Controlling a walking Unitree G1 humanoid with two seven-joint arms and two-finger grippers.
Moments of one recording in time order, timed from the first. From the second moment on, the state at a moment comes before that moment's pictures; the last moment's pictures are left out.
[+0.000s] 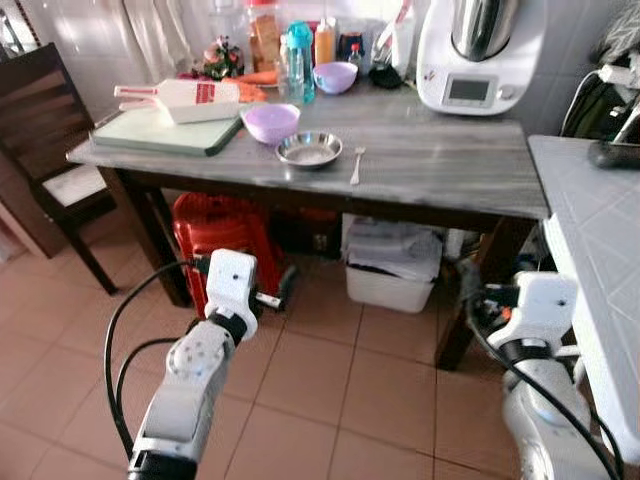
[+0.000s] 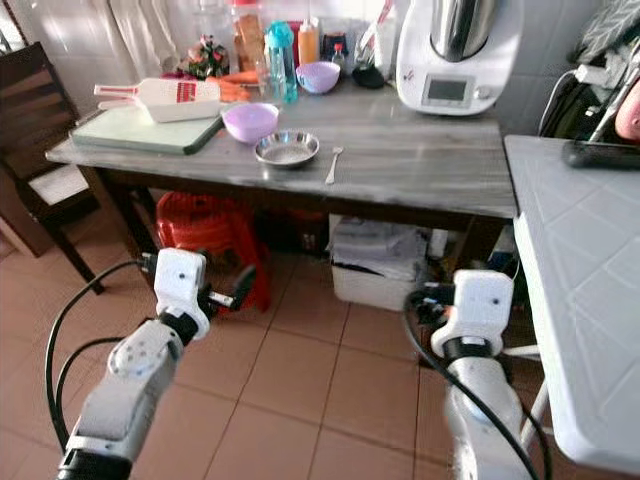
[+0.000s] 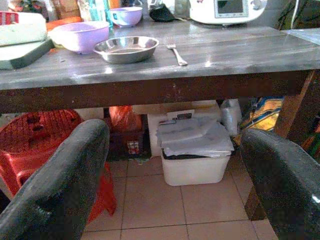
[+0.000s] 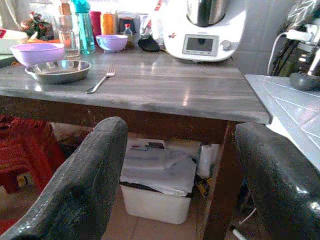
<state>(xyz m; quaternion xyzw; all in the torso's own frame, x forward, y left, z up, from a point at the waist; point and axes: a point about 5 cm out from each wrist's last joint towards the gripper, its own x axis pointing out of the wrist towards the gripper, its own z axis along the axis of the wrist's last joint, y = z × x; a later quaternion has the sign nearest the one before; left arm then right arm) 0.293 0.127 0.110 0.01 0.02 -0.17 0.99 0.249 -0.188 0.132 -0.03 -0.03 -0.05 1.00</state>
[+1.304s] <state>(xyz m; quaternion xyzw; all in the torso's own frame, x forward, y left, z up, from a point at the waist) 0.292 0.113 0.106 0.00 0.03 -0.21 0.98 0.250 -0.191 0.126 -0.03 -0.01 -0.05 1.00</state>
